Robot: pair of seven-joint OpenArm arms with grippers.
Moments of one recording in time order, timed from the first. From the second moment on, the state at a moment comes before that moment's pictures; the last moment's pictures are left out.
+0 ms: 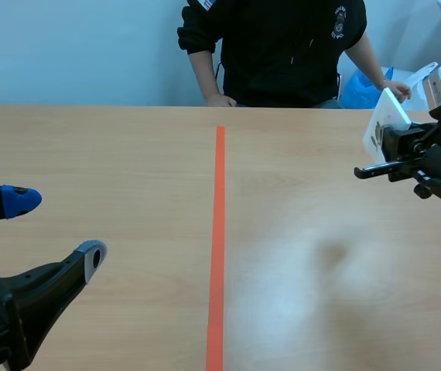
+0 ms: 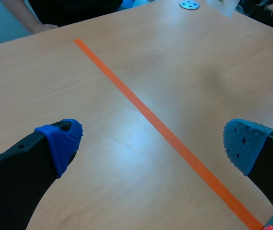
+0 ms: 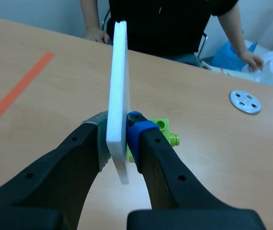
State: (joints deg) left arm 47.9 -32.4 -8.1 119.3 -21.6 -26.4 -6.7; right arm -1.3 18.1 6.4 79.6 5.9 16.9 3.6
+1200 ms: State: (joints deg) left arm 47.9 -32.4 -8.1 119.3 -21.6 -26.3 -6.7; right arm 19.5 15.4 5.2 39.8 4.4 11.8 5.4
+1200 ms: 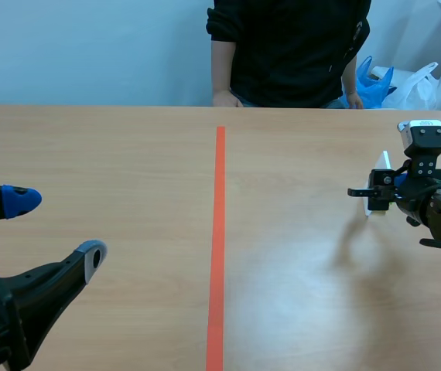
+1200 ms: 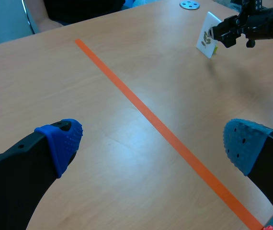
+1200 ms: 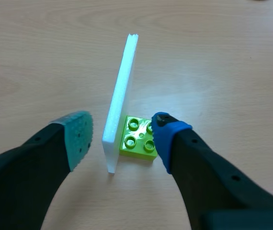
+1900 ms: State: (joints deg) left arm 47.9 -32.4 -8.1 119.3 -21.6 -26.2 -6.2; right arm -7.7 24.3 9.7 87.6 24.2 26.2 -2.5
